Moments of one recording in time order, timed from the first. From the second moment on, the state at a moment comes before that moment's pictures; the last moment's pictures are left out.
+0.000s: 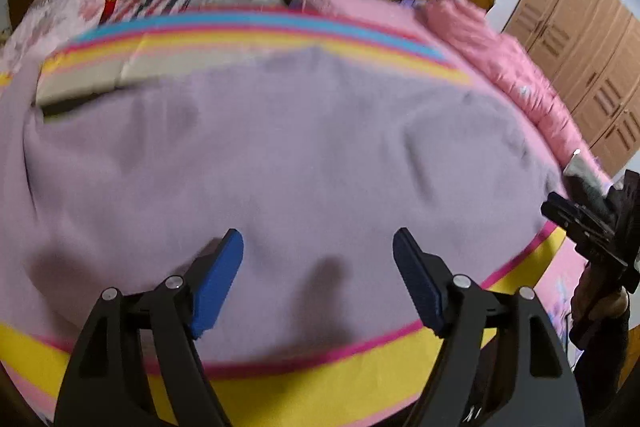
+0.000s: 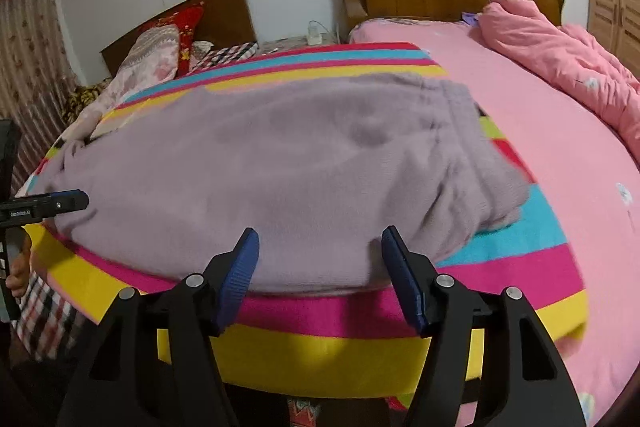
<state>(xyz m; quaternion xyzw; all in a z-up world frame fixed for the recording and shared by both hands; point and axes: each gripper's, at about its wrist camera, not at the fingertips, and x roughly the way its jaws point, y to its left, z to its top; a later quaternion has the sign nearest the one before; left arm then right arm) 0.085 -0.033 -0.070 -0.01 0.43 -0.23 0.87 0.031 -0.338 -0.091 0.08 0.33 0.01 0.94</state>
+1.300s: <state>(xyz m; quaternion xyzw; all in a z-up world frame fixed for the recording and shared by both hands) 0.136 0.201 -0.048 -0.22 0.28 -0.12 0.93 0.230 -0.089 -0.014 -0.09 0.32 0.28 0.90</state>
